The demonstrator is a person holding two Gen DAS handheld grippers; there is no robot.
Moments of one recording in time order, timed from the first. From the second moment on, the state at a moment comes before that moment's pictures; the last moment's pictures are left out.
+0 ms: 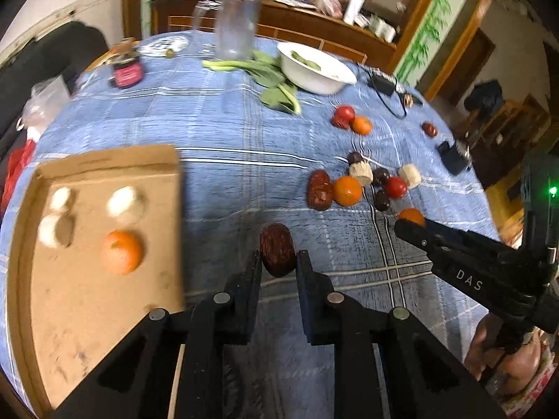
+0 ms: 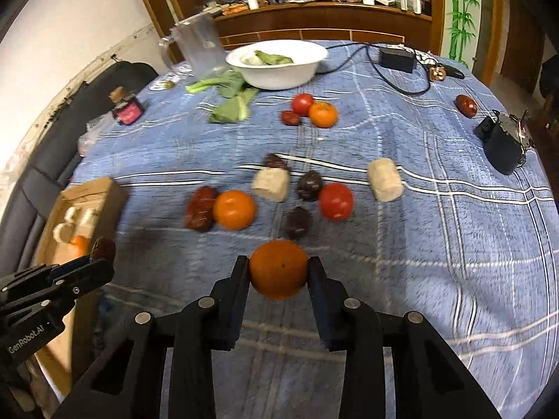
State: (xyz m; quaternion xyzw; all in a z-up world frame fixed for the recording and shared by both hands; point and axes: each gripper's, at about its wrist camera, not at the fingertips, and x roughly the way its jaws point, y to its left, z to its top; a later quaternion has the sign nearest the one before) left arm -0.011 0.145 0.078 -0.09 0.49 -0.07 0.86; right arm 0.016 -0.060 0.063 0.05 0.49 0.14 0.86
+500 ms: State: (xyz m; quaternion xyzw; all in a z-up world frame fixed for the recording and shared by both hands) left arm -0.071 0.322 0.068 -0.16 0.51 0.05 0.84; right arm -0.022 0.111 0.095 0.04 0.50 0.30 0.81
